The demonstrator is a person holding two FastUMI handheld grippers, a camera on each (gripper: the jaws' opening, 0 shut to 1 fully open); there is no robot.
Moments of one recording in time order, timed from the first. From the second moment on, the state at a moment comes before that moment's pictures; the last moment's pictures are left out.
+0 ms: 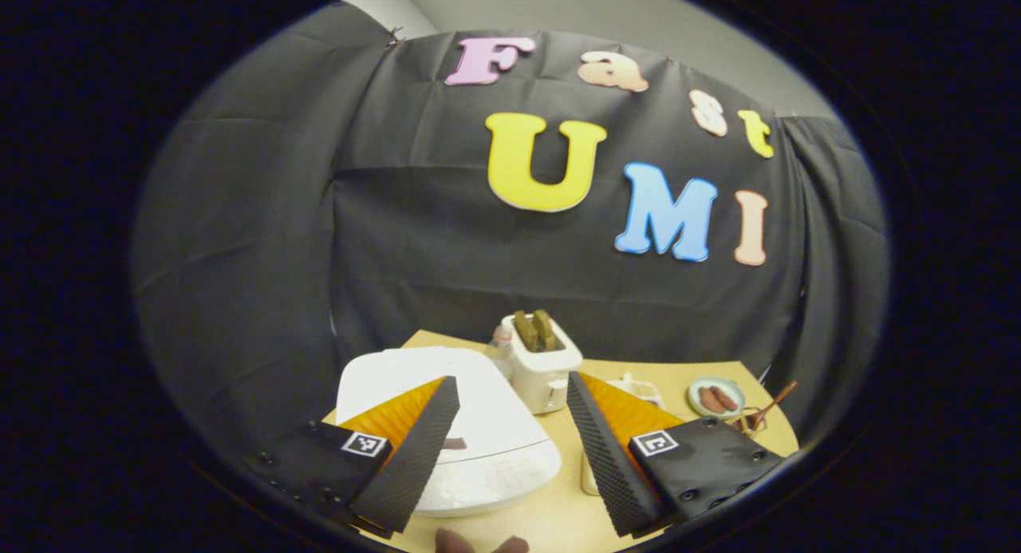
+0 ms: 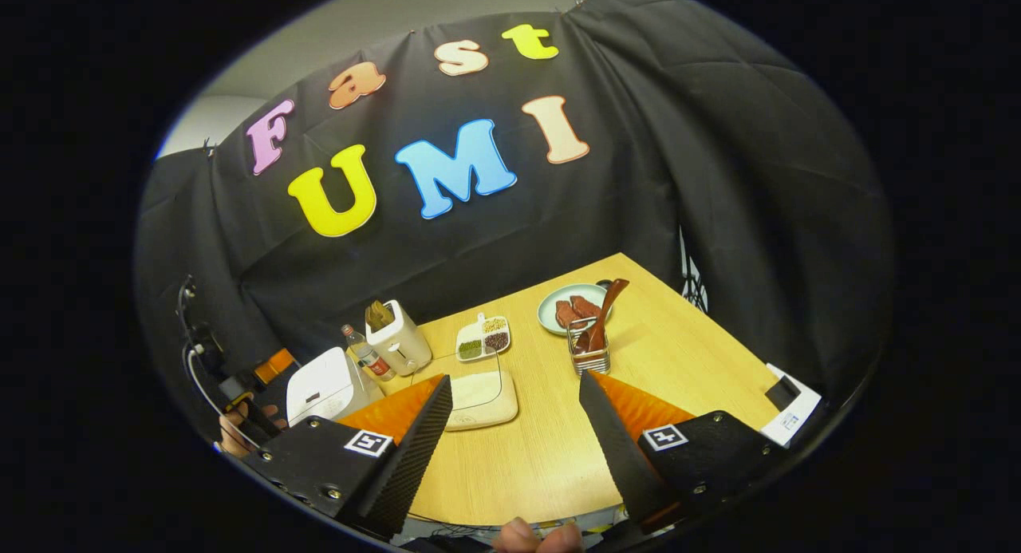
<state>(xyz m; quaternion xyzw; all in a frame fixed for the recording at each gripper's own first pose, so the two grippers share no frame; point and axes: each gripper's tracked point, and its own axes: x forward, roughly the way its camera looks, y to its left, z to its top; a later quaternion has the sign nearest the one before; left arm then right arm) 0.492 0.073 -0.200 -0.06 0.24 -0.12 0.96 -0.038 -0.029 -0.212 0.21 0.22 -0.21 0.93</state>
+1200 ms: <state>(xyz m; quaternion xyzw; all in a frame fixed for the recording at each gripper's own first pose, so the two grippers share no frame) 0.215 -0.071 0.034 -0.04 0.13 -0.13 0.98 -0.125 -0.154 -0.102 0.09 0.07 -0.11 0.99</state>
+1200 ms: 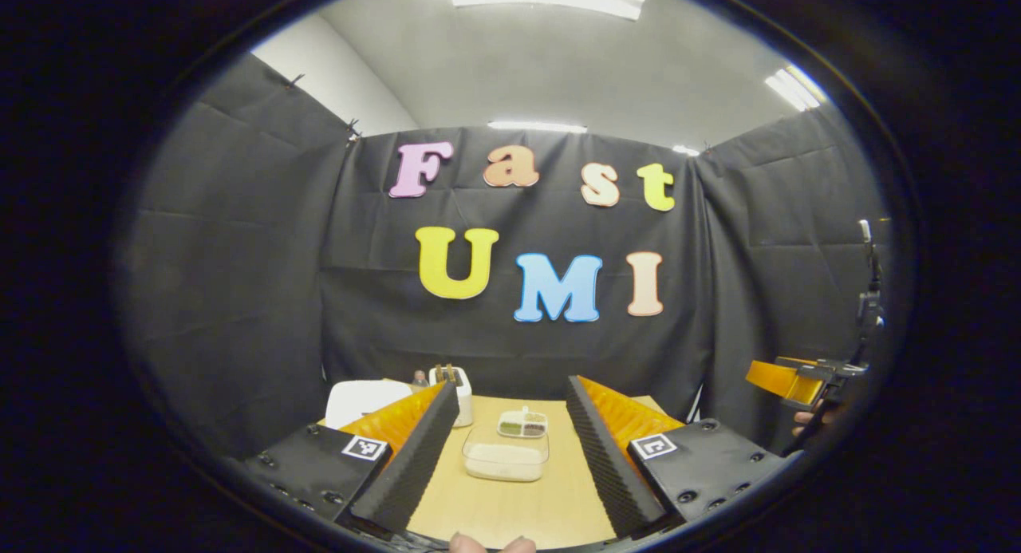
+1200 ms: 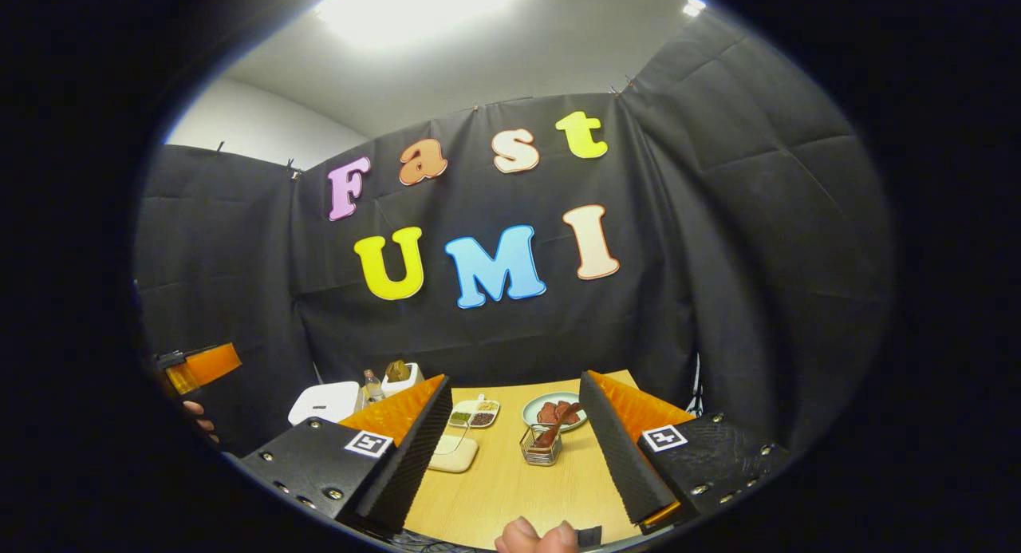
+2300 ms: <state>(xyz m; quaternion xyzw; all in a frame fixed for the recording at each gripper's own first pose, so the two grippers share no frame) 0.226 -0.013 0.014 -0.05 0.16 -0.08 0.98 -0.095 -0.106 -0.107 0.08 0.08 -0.09 0.99</state>
